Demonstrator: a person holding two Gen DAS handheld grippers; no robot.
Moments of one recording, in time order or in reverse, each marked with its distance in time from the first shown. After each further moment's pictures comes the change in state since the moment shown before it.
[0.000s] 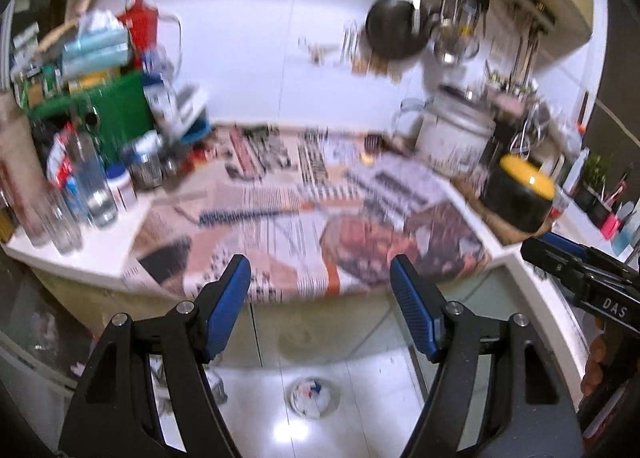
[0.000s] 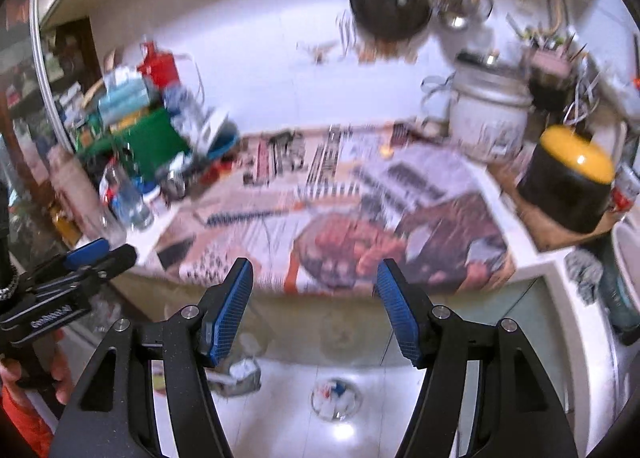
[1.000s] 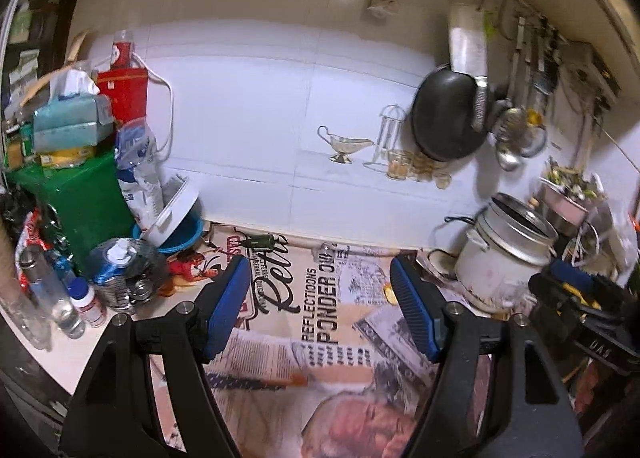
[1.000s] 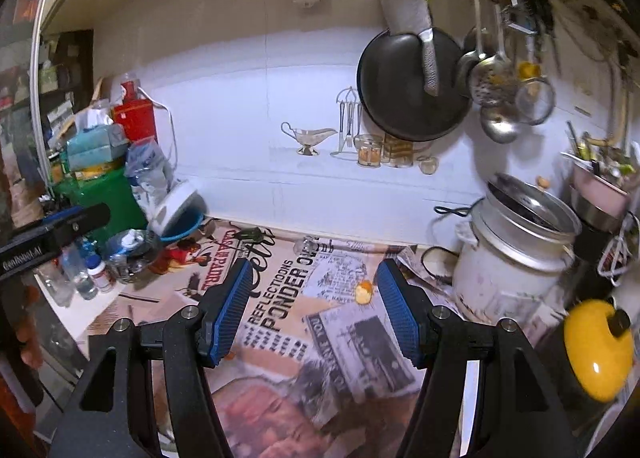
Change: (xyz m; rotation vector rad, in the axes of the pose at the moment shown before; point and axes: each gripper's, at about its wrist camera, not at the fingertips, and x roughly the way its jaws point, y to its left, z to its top) left arm 0.168 -0.018 0.206 -0.111 -0.192 0.134; right arm 0.128 -0.078 0.191 -0.212 -0.153 0.052
